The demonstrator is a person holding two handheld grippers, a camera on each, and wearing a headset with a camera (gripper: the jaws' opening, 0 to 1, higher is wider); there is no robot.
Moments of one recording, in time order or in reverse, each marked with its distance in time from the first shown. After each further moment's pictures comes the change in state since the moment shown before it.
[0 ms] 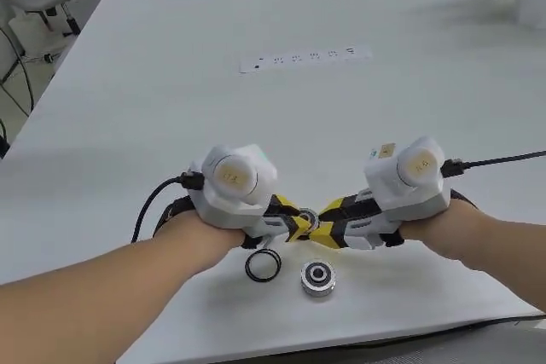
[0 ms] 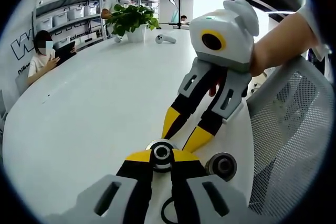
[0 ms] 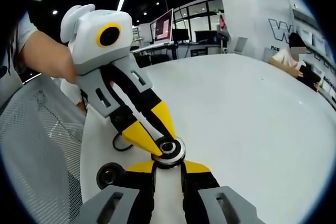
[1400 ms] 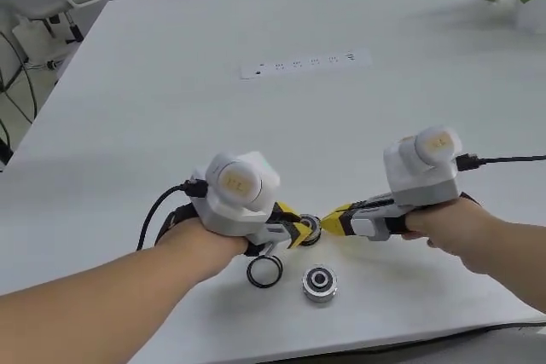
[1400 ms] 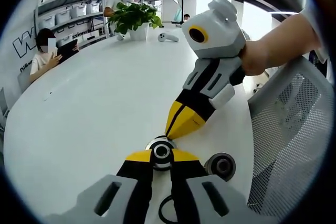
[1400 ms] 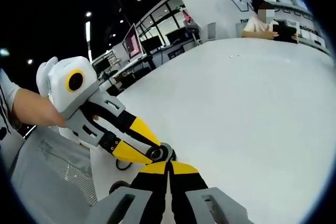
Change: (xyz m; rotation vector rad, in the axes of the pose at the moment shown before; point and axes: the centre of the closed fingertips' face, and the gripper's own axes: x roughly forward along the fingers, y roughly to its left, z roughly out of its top) left arm 0.000 0.001 -0.003 -0.014 0.016 0.021; right arm -0.010 -0.013 0.007 0.363 -0.086 0.000
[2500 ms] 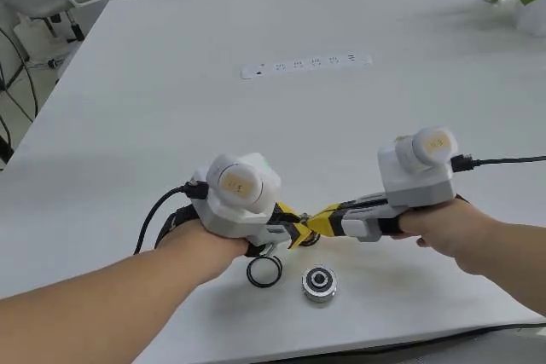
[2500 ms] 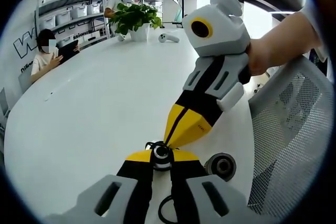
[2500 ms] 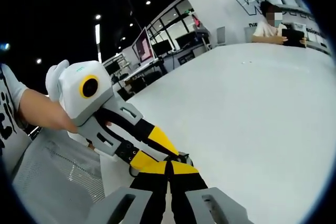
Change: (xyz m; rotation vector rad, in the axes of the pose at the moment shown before) left arm -0.001 -0.002 0.000 -0.001 -0.007 0.008; right arm 0.003 0.030 0.010 -0.032 -0.036 0.078
